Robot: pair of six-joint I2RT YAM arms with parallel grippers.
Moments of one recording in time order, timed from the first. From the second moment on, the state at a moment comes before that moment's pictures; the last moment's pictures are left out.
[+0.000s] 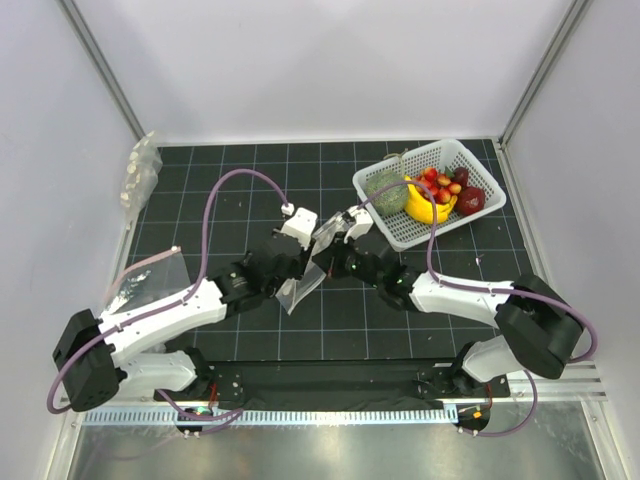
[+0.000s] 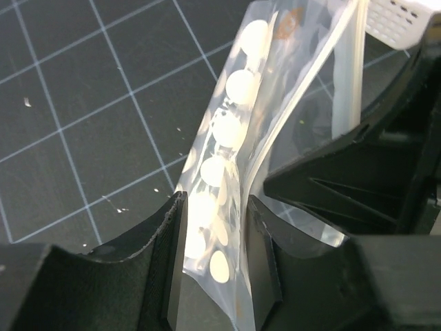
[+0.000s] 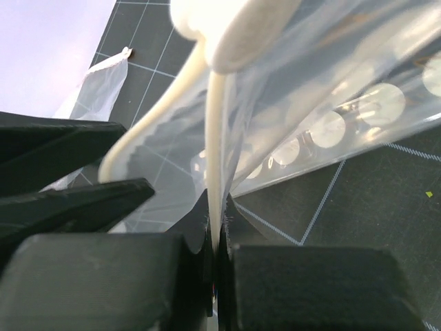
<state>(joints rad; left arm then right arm) -0.94 1.18 0.83 -0.19 -0.49 -0.16 0.86 1.42 0.68 0.40 0.06 0.67</state>
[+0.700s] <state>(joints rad) -0.94 1.22 0.82 -0.15 -0.46 -0.26 0.82 1.37 0.65 0.43 0.01 0.72</state>
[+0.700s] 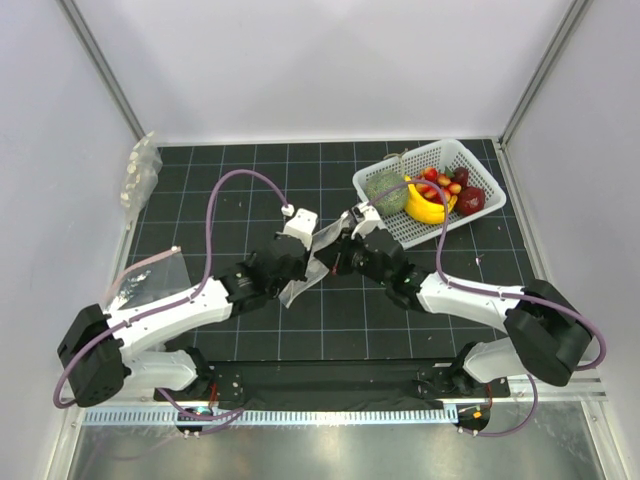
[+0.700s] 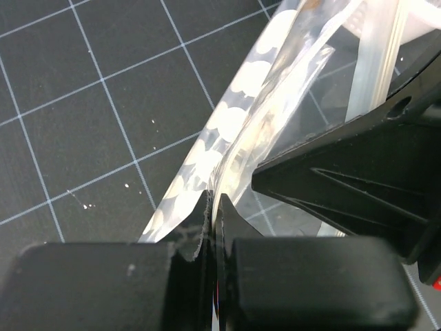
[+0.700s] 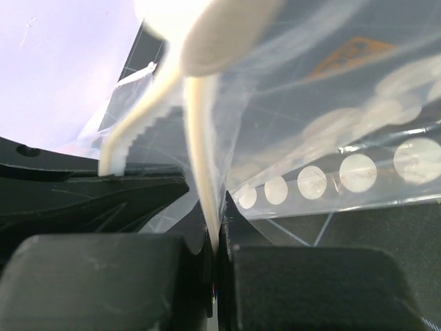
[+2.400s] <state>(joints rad) -1.00 1.21 0.77 -0.13 -0.46 -0.24 0.78 1.56 0.80 0.28 -0.07 0.65</state>
